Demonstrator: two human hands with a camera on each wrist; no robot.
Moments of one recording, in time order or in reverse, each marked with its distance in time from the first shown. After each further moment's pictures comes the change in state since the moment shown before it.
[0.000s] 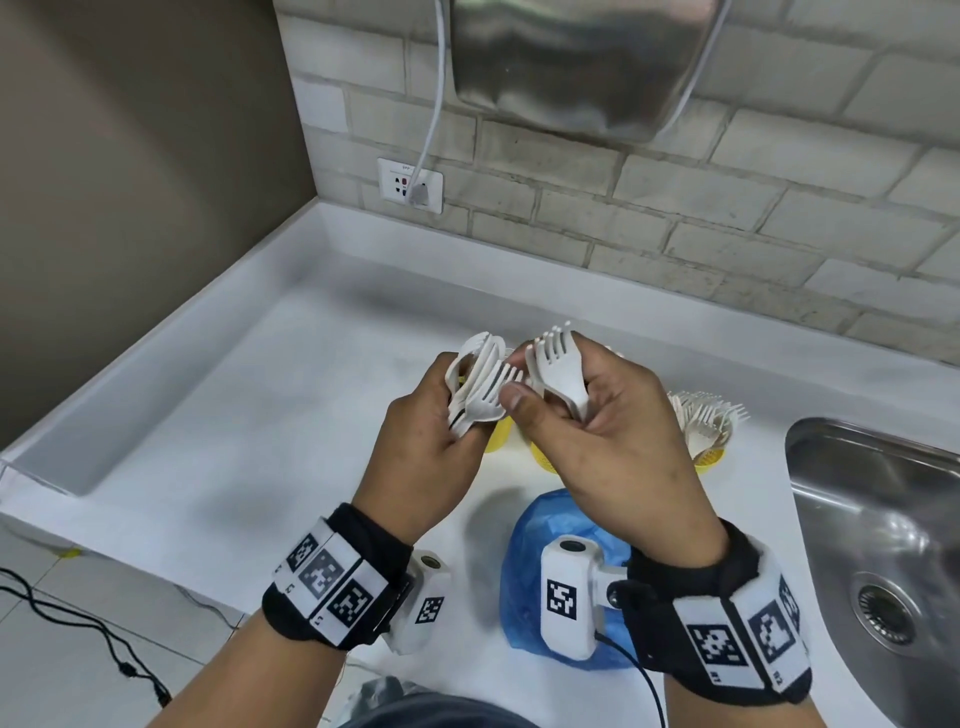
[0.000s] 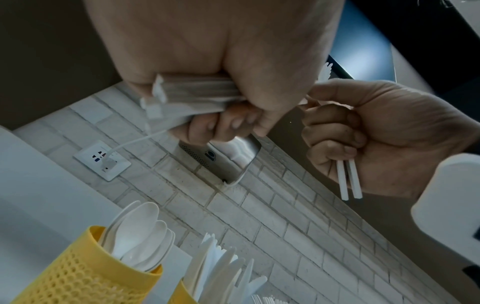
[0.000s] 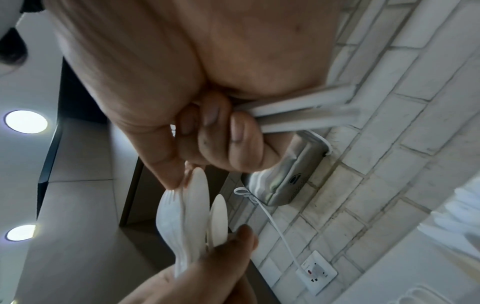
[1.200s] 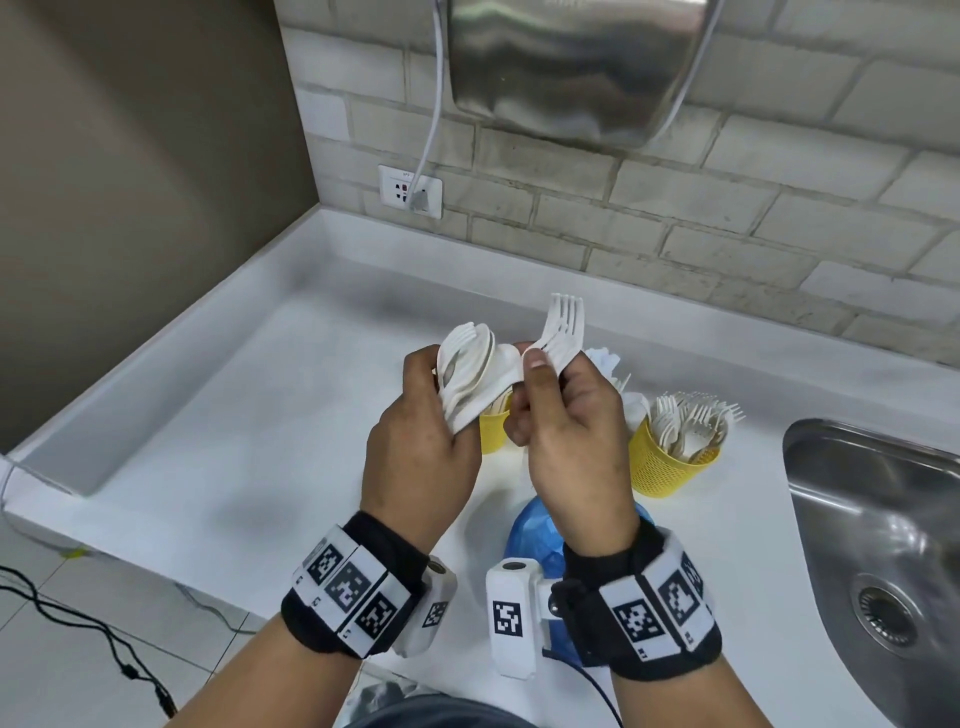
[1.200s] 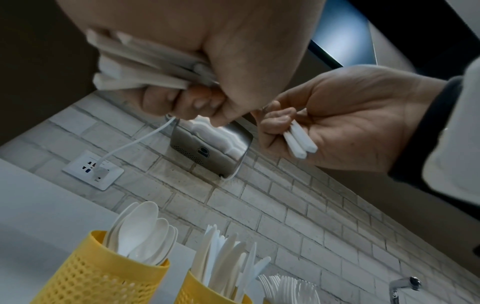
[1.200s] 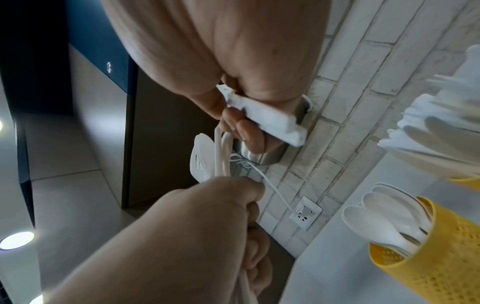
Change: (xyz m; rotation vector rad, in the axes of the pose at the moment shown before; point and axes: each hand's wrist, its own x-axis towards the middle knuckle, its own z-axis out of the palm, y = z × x) left_hand -0.009 0.001 0.010 0.274 0.198 -0.019; right_hand 0.007 0.036 0.030 0.167 0.337 0.127
